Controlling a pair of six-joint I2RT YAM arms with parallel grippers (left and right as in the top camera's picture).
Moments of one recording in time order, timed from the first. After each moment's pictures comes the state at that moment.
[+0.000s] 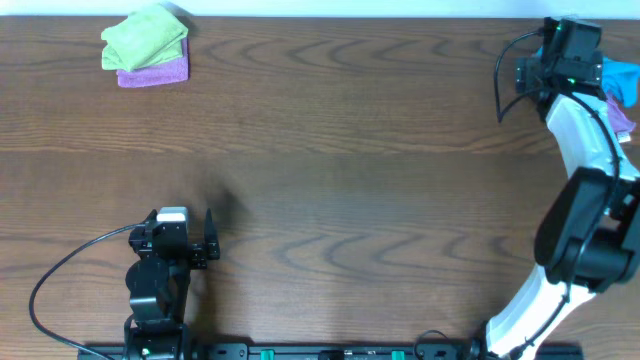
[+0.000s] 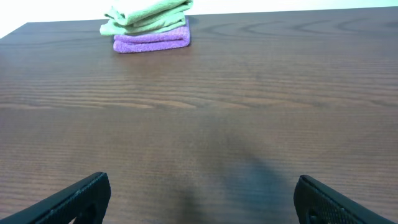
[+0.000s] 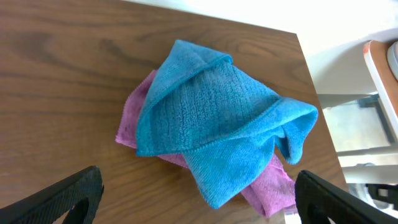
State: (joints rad) left arm 0.05 0.27 0.02 -0.11 0.02 0.06; right arm -0.23 2.04 1.56 -0.23 0.32 -0.32
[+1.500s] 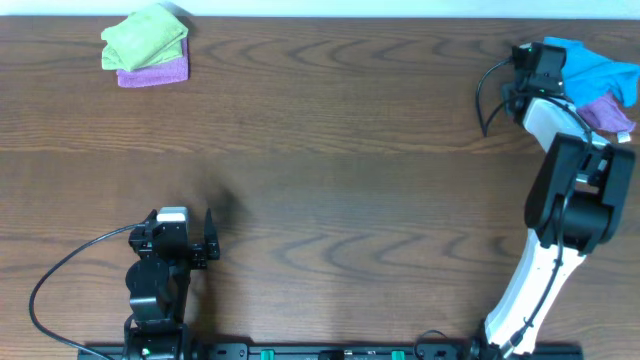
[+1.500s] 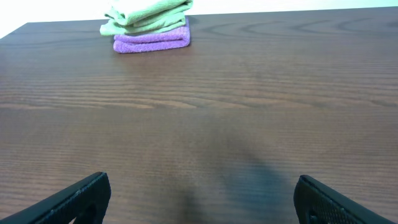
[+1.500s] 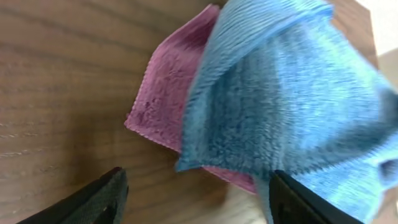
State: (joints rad) left arm 0.05 0.27 0.02 -0.11 0.02 0.06; right arm -0.23 2.29 1.58 -0.10 0.34 -0.44
